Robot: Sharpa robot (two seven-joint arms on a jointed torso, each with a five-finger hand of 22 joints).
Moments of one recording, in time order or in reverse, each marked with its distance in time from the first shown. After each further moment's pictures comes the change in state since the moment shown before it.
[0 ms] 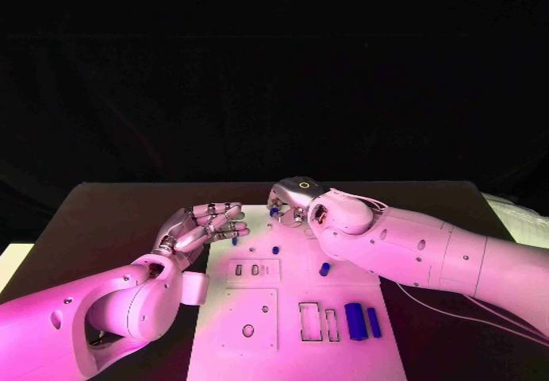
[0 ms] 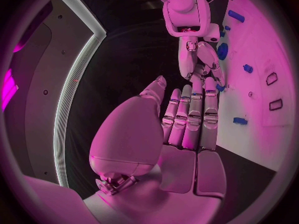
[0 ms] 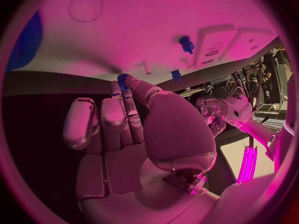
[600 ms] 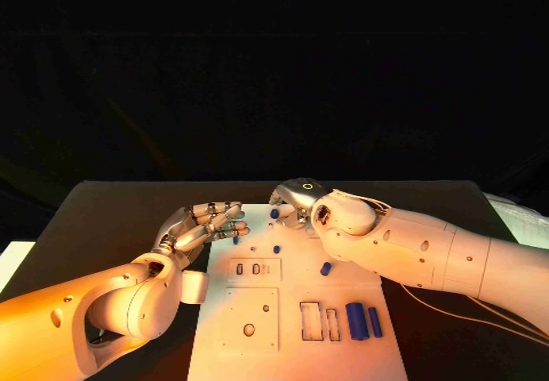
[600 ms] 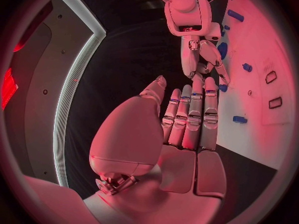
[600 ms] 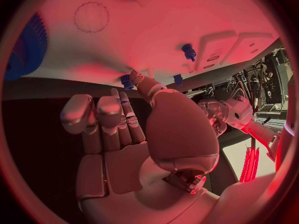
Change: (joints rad) left arm 0.001 -0.005 0.000 0.000 0.000 0.003 -0.003; left_hand 0.000 0.000 -0.003 -0.003 0.000 0.000 0.000 -0.005 -0.001 0.000 0.000 -0.006 -0.001 0.000 0.000 -0.005 0.001 0.000 0.000 0.000 -0.006 -0.001; right arm -0.003 -0.023 -0.003 0.016 0.000 0.007 -0.013; right_hand -0.030 -0.070 -0.086 0.044 -0.009 -0.176 0.022 -0.004 -0.026 -0.255 0.039 0.006 -0.002 -0.005 0.045 -0.043 -0.090 0.000 -0.068 0.042 -0.067 -0.129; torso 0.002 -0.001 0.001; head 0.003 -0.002
